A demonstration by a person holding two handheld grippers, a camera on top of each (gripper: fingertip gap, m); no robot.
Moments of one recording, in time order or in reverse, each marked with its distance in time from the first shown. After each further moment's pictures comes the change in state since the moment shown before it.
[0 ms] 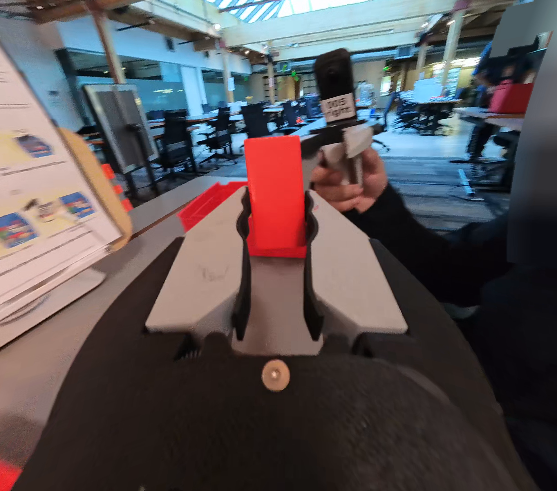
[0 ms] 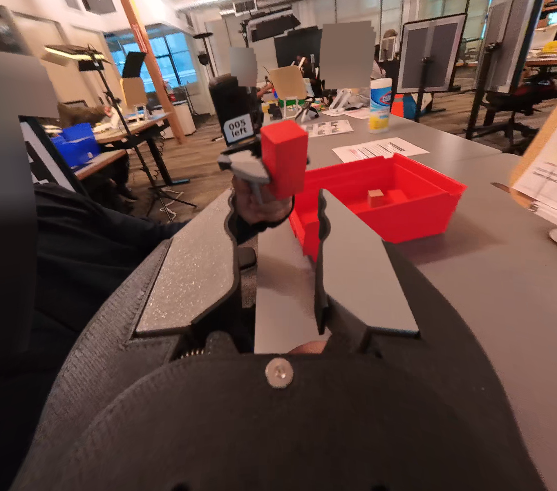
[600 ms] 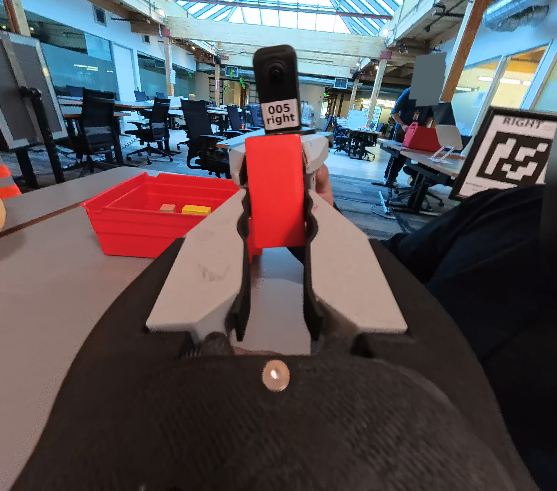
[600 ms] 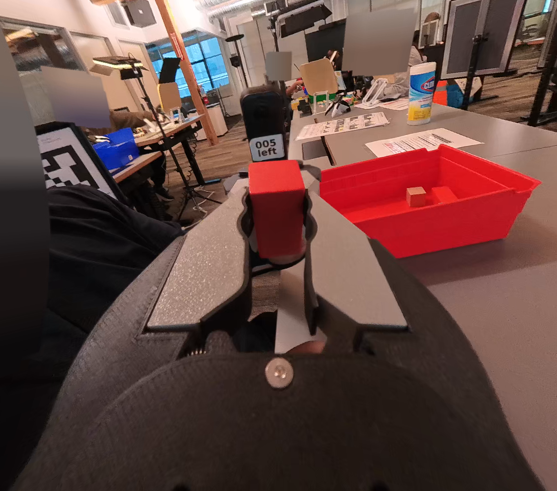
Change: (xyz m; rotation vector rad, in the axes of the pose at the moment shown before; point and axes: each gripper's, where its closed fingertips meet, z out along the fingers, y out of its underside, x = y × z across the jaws) left arm 0.037 0.023 0.023 0.031 0.176 -0.207; right arm -0.011 0.017 0.029 -0.012 -0.101 0.065
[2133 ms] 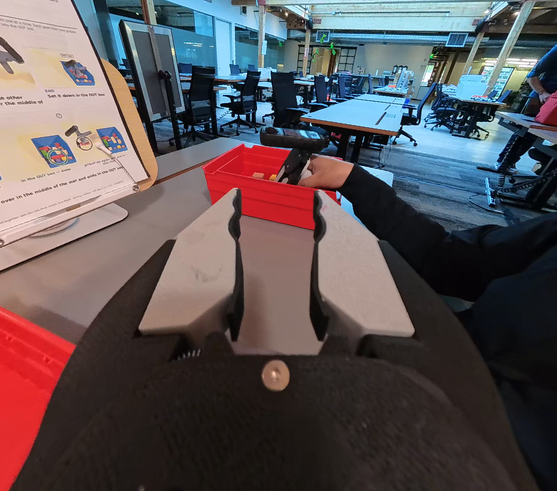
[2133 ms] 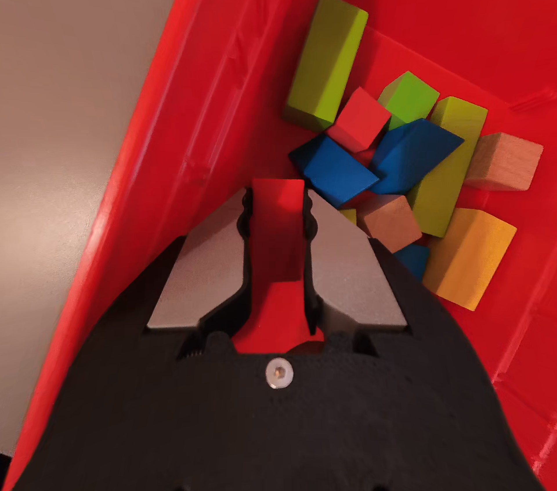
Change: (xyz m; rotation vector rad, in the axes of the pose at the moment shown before) left arm -0.052 -0.011 -0.063 -0.104 -0.319 0.075; right arm 0.229 0.176 -0.263 -0.965 1.131 0.294
